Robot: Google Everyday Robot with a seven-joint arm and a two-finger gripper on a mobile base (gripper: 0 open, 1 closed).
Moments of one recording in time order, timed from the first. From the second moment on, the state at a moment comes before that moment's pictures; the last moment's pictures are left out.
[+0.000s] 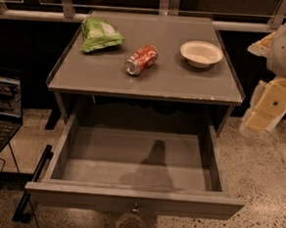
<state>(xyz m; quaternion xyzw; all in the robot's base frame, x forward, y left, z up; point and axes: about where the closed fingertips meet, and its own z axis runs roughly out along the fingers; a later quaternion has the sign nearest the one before) 0.451 -0.209 0.981 -0.59 0.78 -0.03 0.21</state>
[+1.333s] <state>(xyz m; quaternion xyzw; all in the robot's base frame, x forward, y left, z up) 0.541 -0.196 0.977 -0.41 0.83 0.11 0.35</state>
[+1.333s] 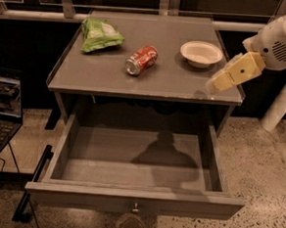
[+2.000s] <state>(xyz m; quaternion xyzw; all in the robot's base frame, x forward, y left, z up) 0.602 -0.178 0.954 -0.30 0.86 0.14 0.39</state>
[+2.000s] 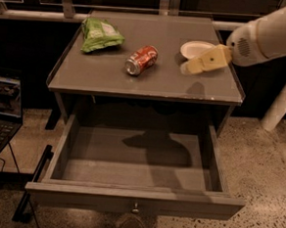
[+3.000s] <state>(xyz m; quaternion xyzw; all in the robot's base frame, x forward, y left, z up) 0.670 -0.129 0.923 -0.24 0.90 0.11 0.34</state>
